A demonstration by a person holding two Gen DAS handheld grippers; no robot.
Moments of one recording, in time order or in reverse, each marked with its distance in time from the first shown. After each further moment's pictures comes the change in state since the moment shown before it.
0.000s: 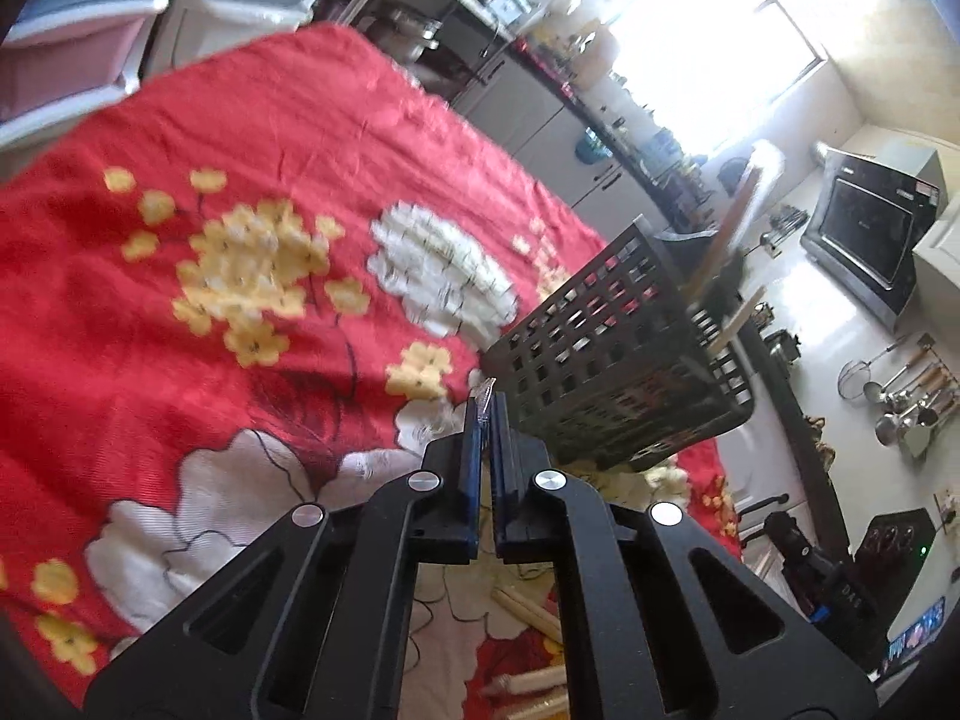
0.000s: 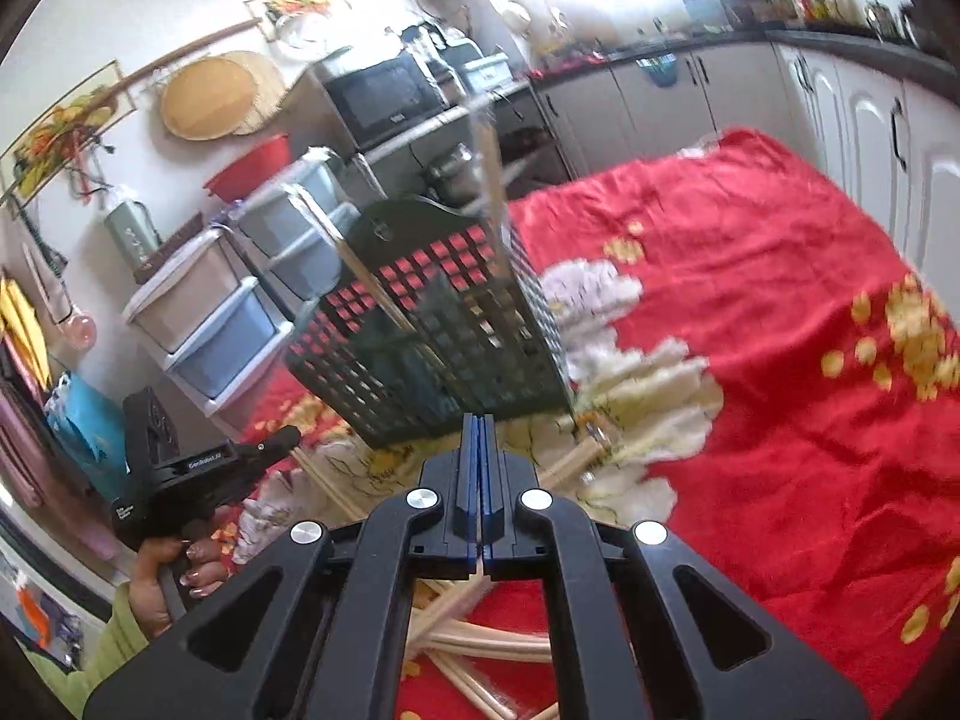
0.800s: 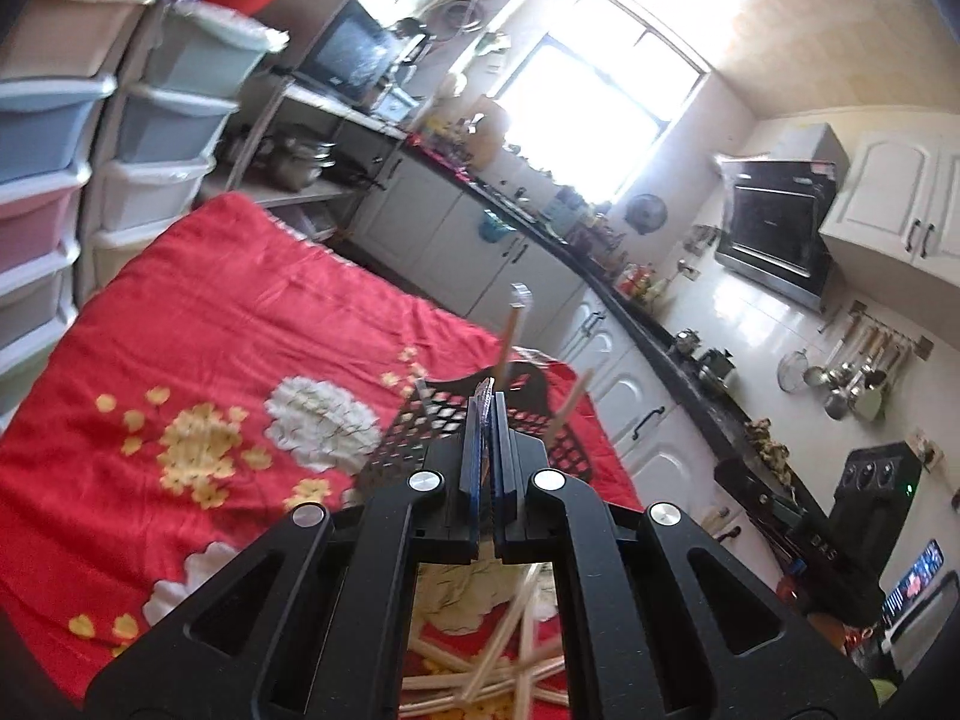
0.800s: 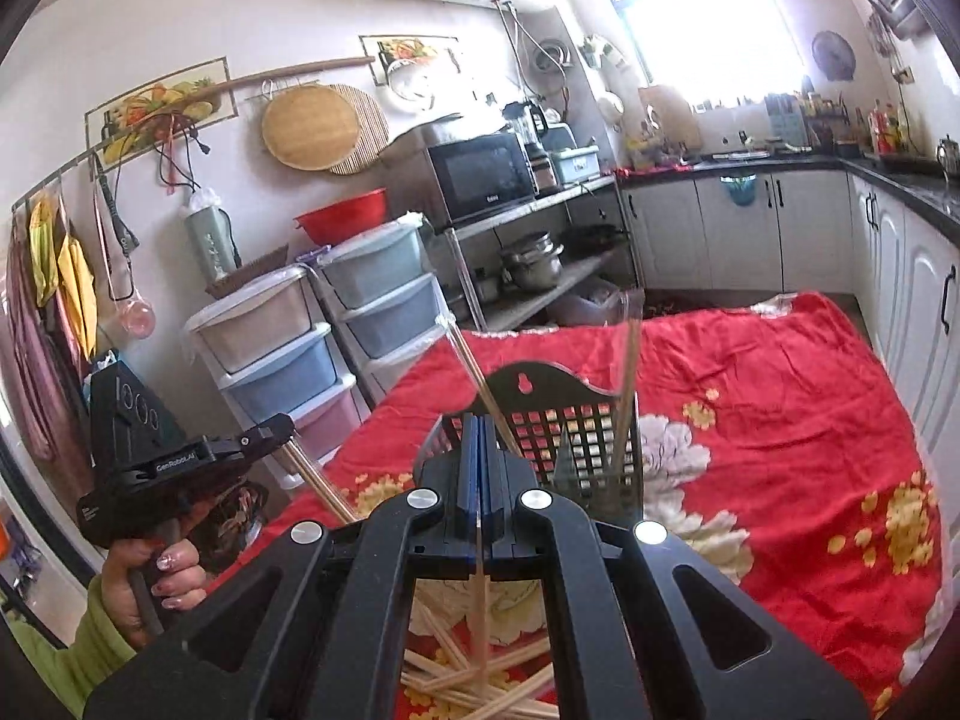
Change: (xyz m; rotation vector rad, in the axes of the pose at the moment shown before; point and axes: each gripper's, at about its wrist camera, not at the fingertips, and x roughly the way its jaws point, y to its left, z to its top) left arm -0.086 -0.094 0.032 0.215 -0.192 -0.143; right arm -0.047 0.070 0.058 -0.203 -0.173 0.099
